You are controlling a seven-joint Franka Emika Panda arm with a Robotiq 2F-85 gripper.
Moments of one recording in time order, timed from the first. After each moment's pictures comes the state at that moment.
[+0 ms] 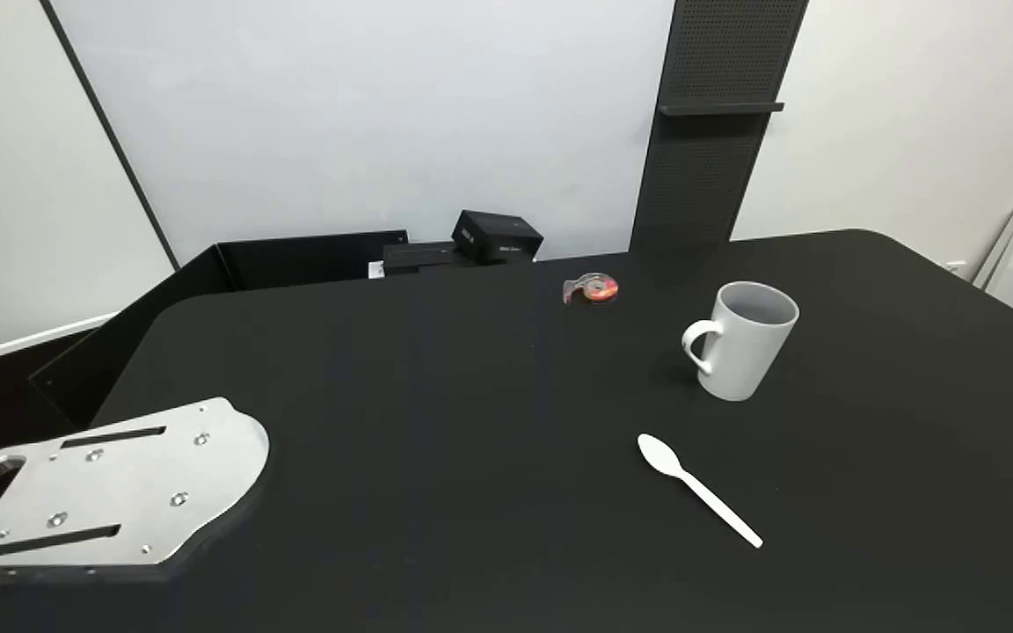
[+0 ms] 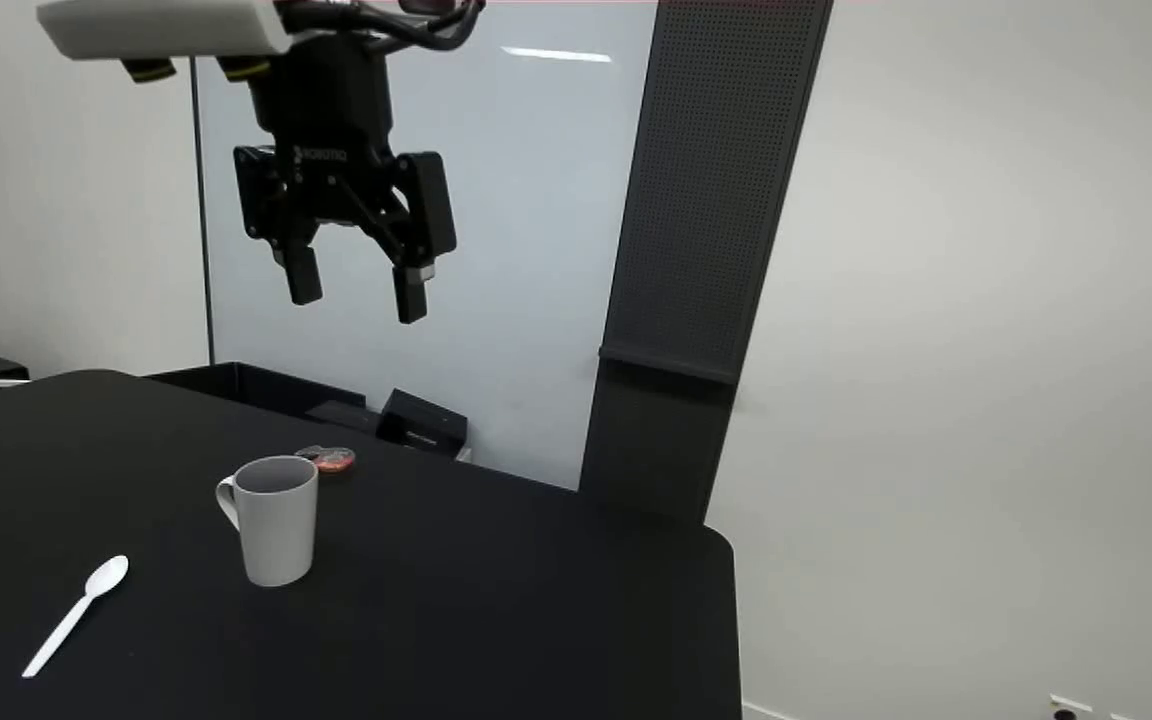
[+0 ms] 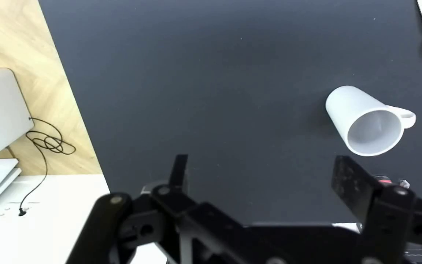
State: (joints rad) arm -0.13 -0.32 -0.06 -2.35 -0.10 2.21 0.02
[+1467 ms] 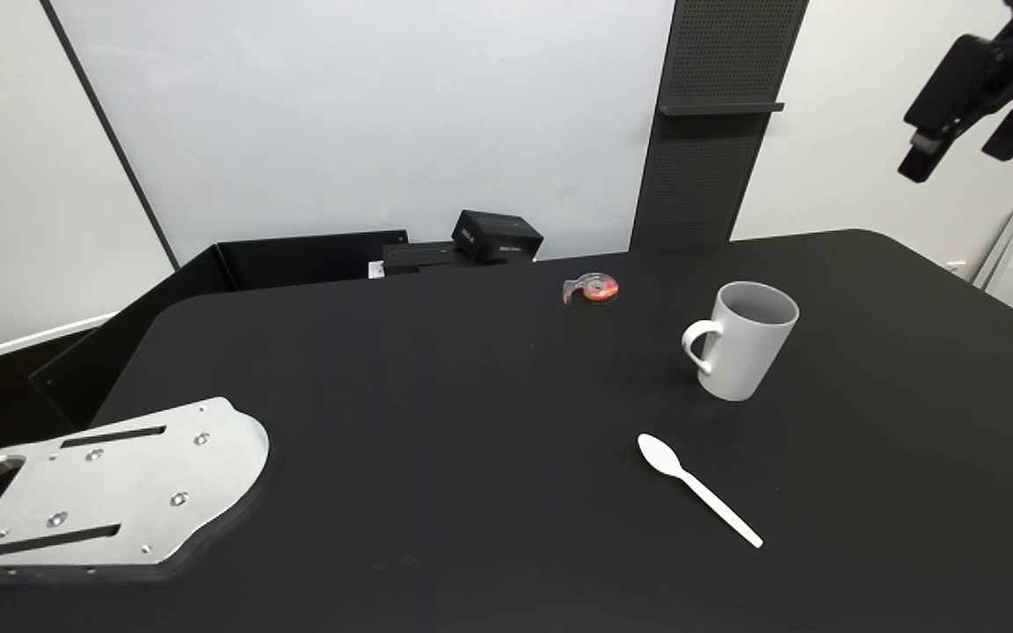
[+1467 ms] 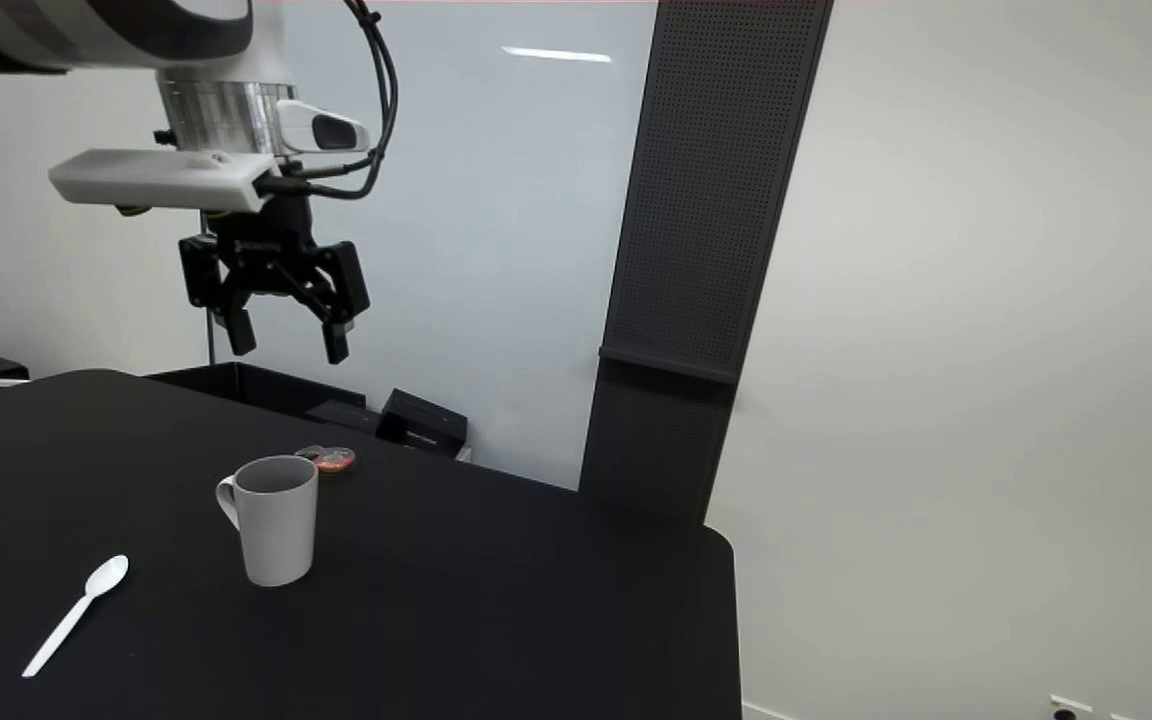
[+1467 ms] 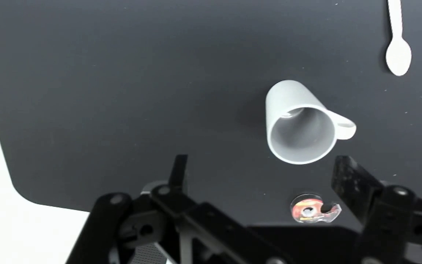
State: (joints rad) arm -0.01 -0.05 0.05 -2.27 -0.13 2.38 0.05
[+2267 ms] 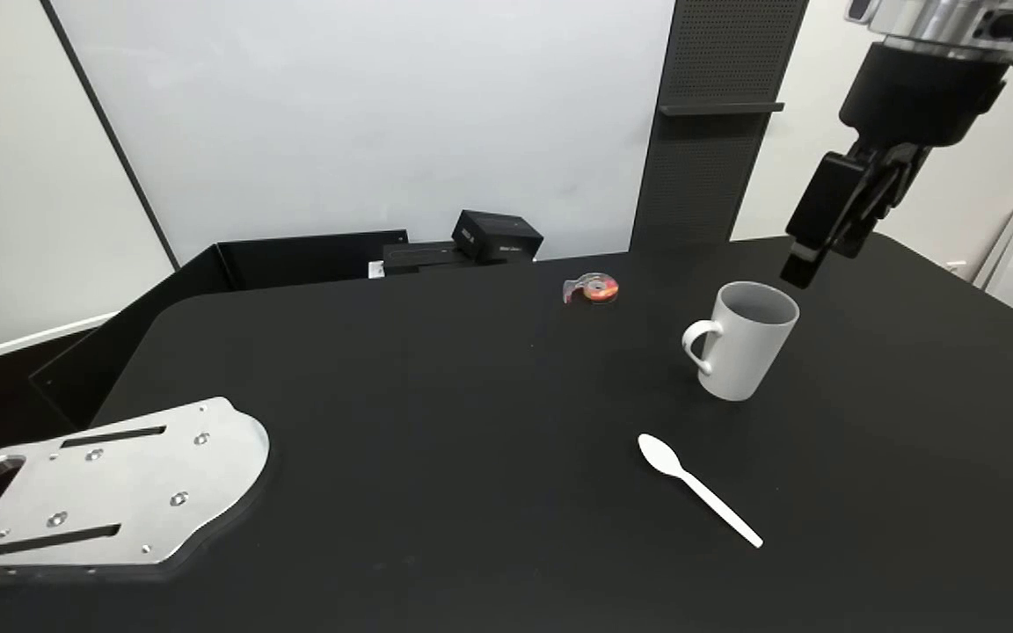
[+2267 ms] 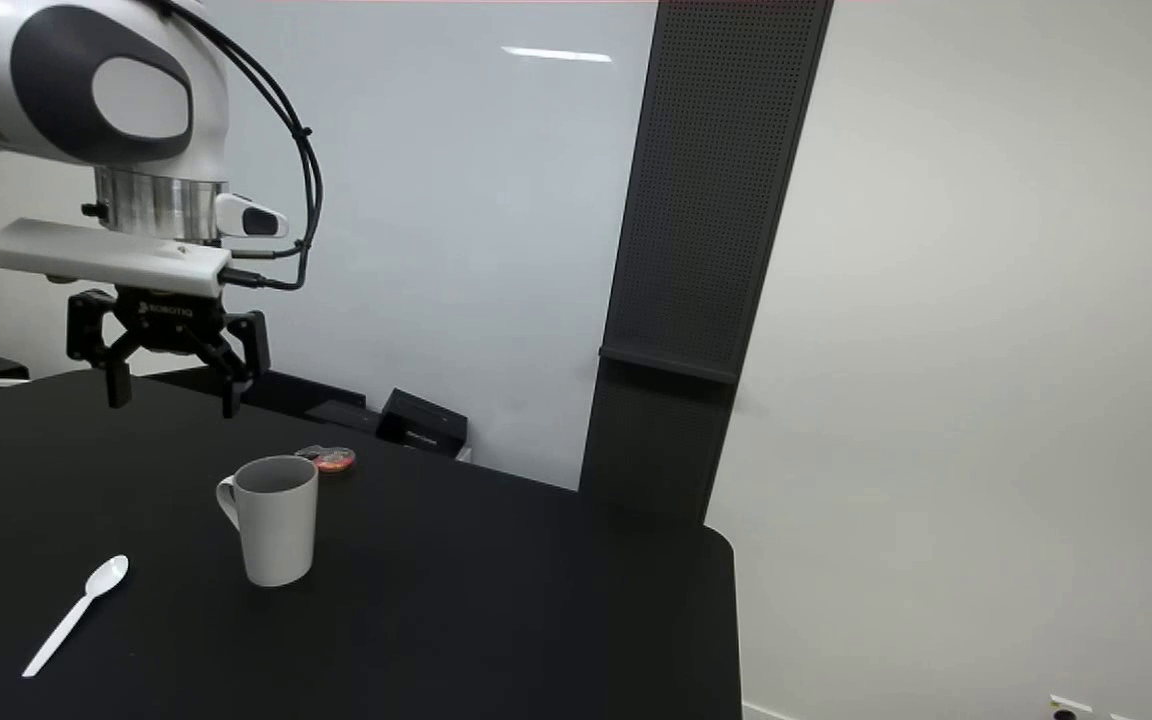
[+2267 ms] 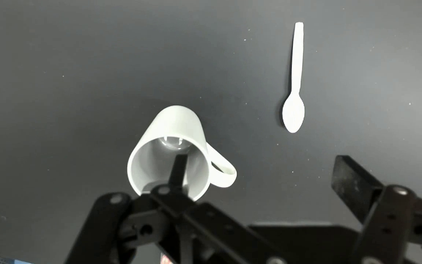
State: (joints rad) arm 0.09 0.12 0.11 -2.22 0.06 2.38 -0.25
